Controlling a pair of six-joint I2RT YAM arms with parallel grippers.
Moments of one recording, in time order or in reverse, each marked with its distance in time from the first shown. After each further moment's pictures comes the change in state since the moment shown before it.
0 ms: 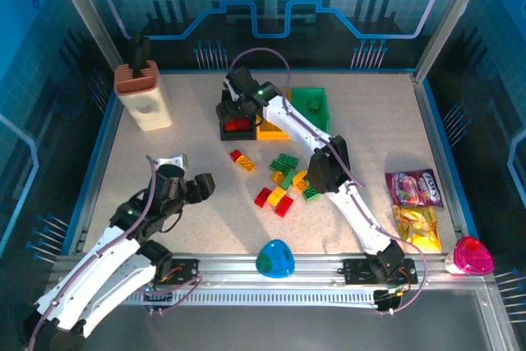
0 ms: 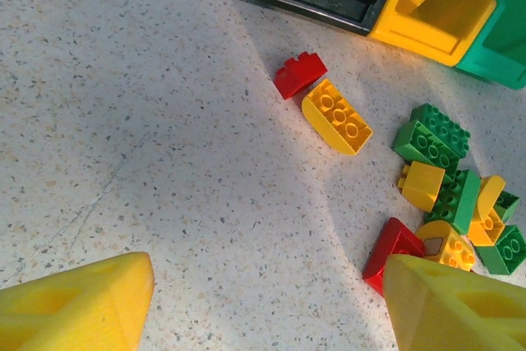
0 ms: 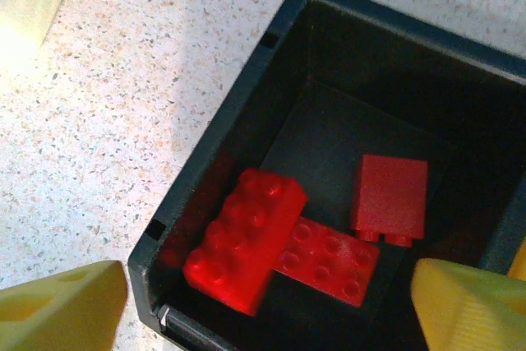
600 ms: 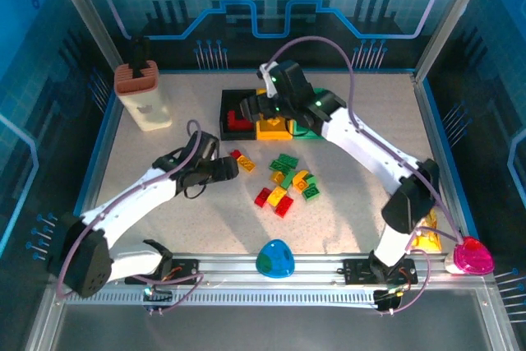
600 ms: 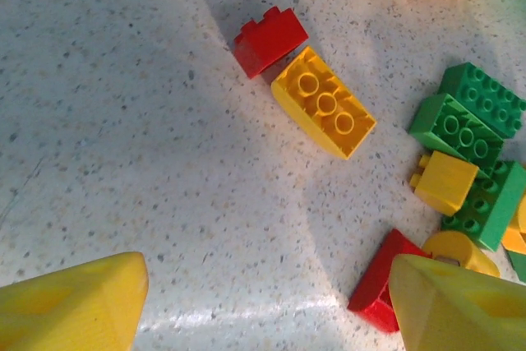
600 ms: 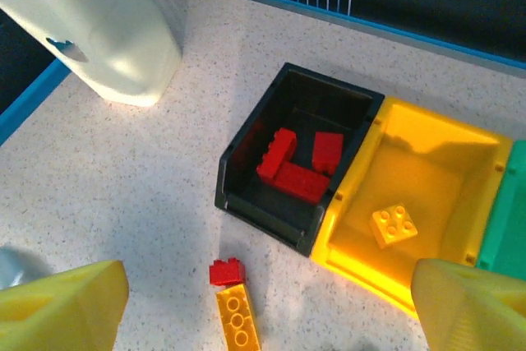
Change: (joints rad) left arm 0.002 0.620 0.288 0.057 0.106 0.038; right arm -0.006 -0.894 -0.961 0.302 0.012 0.020
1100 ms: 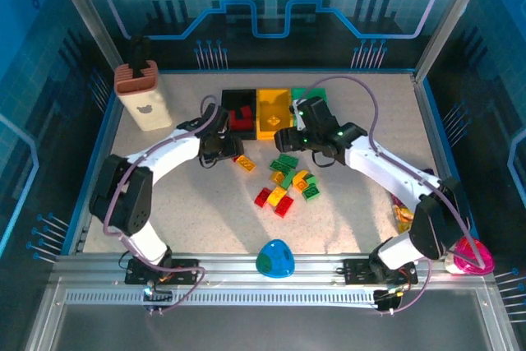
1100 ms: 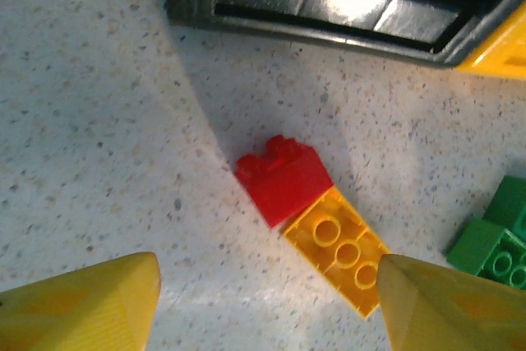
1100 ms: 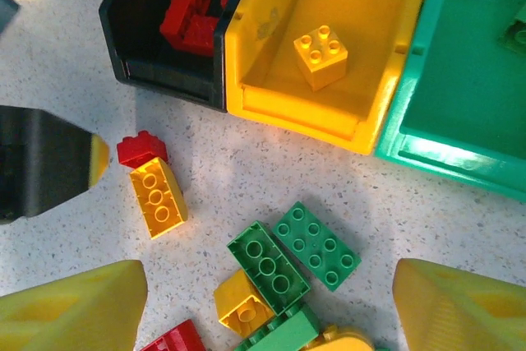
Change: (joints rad) left arm 0.108 0.437 0.305 -0.011 0.060 0.036; right arm -0.092 -0.233 -0.489 0.097 -0.031 0.083
